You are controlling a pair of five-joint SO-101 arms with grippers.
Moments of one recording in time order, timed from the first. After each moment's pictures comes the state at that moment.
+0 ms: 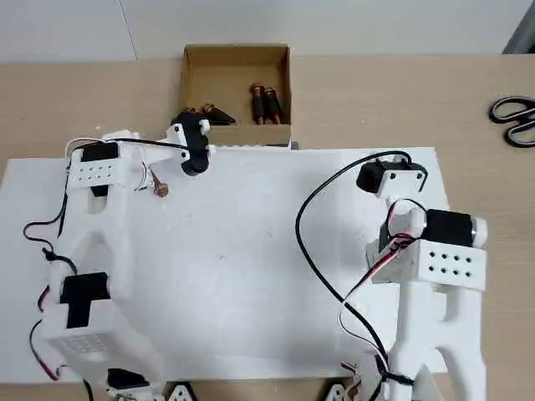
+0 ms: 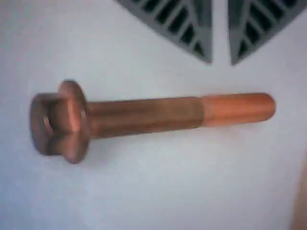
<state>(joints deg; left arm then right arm) -11.1 12.9 9.2 54.2 -77.7 6.0 -34.5 34.4 91.3 15.9</state>
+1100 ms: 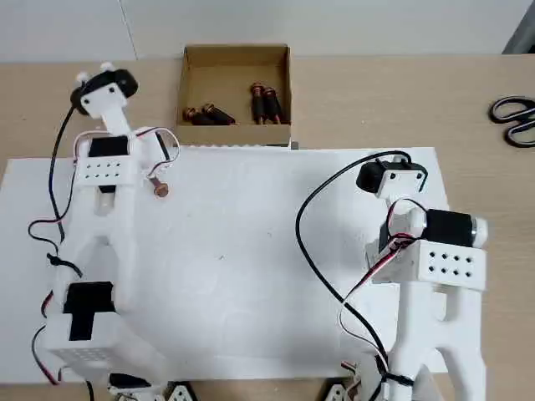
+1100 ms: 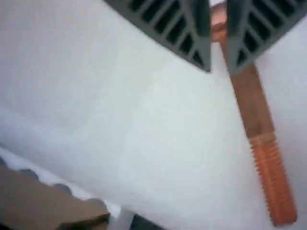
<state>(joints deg) -7.4 9.0 8.4 58.2 27.5 6.0 -34.5 34.4 91.3 15.9</state>
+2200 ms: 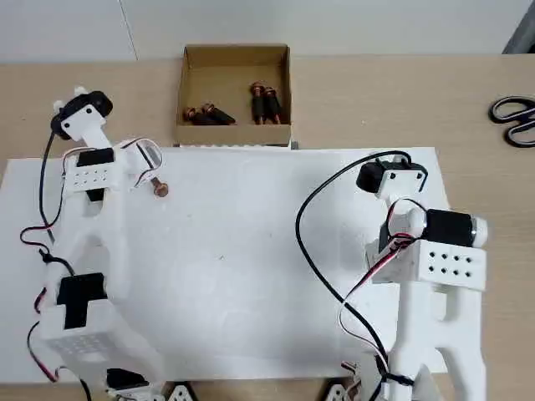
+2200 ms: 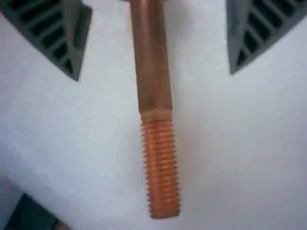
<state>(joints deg) -12.6 12.6 11.9 53.2 30.4 6.0 -34.5 34.4 91.3 15.9</state>
